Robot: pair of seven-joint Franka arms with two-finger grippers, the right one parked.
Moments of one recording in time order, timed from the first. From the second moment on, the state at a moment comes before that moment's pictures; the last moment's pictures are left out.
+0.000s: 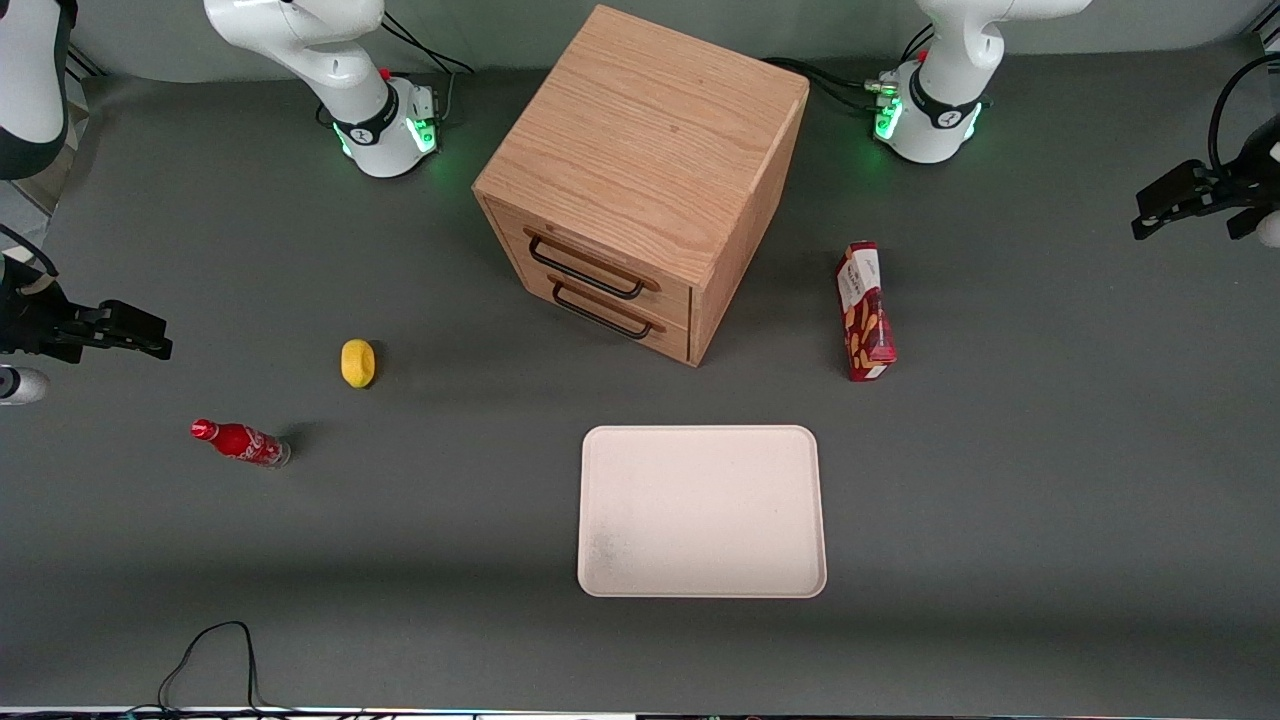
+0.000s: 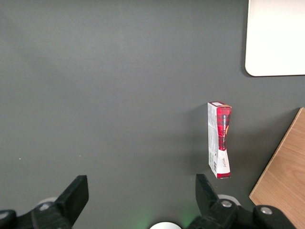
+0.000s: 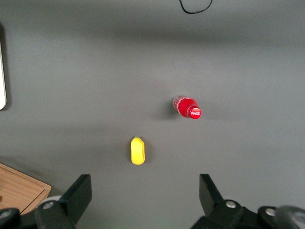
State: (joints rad) arm -0.05 -0.17 0.09 -1.76 0.02 1.55 0.06
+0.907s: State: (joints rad) arm -0.11 0.03 -0.03 -1.88 -0.05 1.78 -0.11
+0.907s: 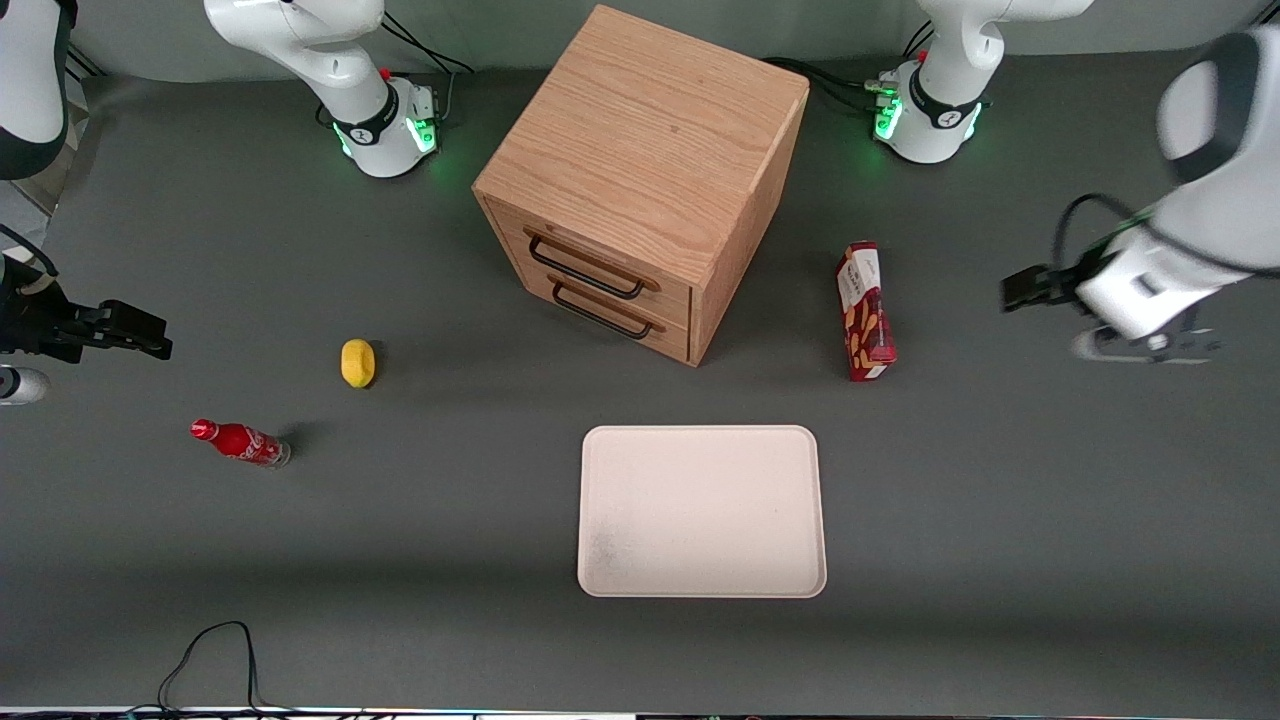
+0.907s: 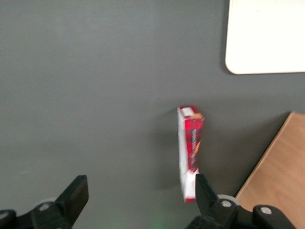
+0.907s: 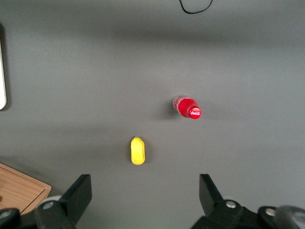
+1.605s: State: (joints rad) arm -0.14 0.04 -0.23 -2.46 -0.05 2.45 -0.32
